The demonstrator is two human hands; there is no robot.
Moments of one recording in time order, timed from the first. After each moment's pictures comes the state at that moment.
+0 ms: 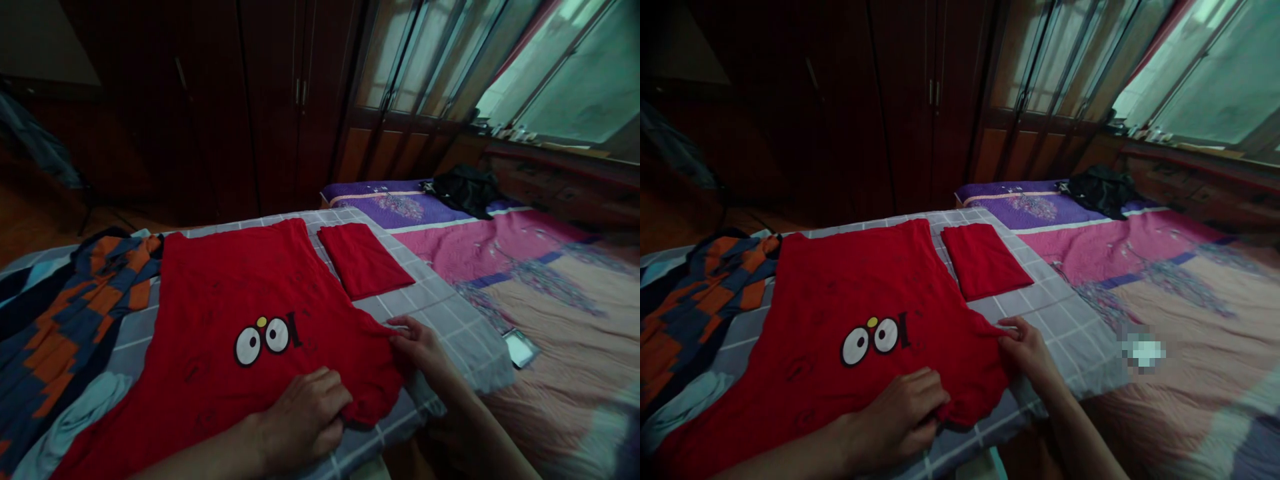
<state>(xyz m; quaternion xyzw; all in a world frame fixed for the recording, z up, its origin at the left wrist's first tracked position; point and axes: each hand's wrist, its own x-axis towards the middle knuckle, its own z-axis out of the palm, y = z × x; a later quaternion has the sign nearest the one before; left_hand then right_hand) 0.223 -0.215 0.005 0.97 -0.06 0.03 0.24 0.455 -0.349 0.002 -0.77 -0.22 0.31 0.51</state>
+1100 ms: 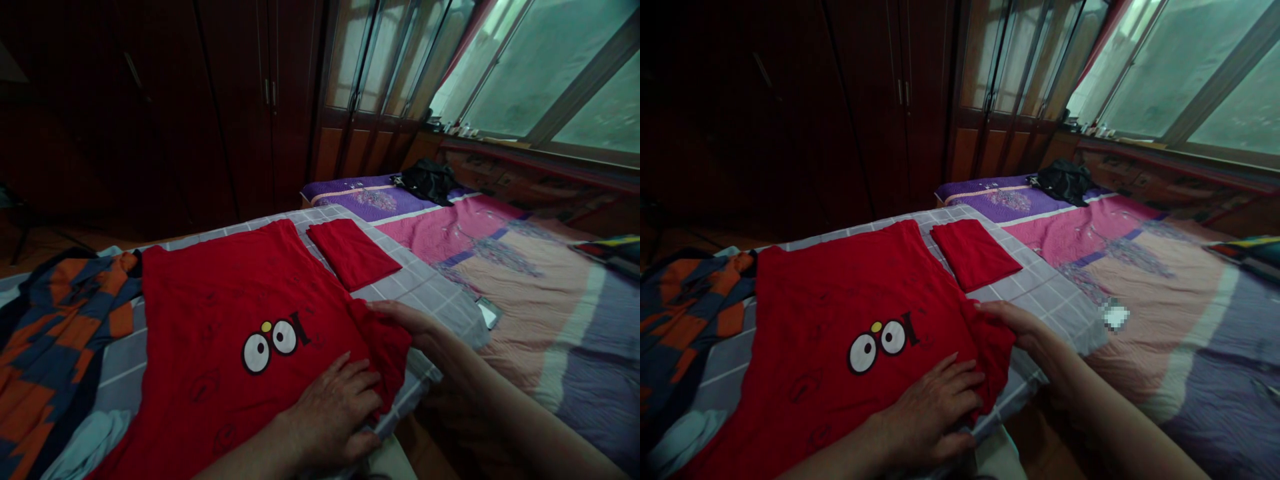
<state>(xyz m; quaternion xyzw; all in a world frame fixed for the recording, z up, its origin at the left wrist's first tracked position) 0.221 -0.209 0.005 0.93 -0.17 0.02 0.32 0.430 -0.307 0.034 -0.64 -0.12 0.57 0.51</state>
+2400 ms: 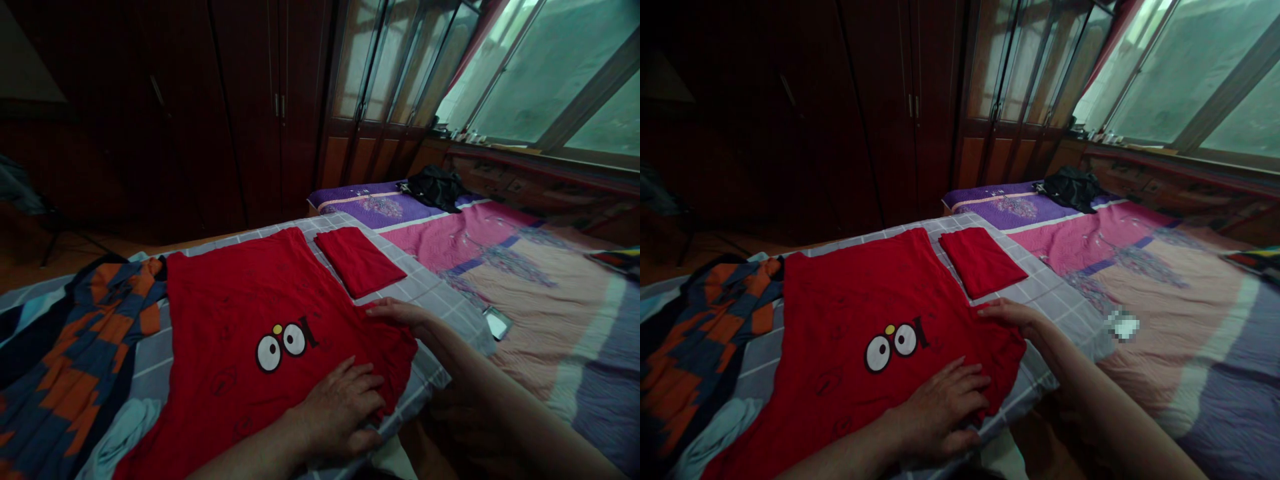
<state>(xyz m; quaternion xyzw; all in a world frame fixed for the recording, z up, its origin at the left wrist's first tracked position) 0.219 -0.207 0.000 0.93 -0.18 0.03 0.33 0.450 -0.293 0.044 -0.65 -0.21 0.59 0.43</state>
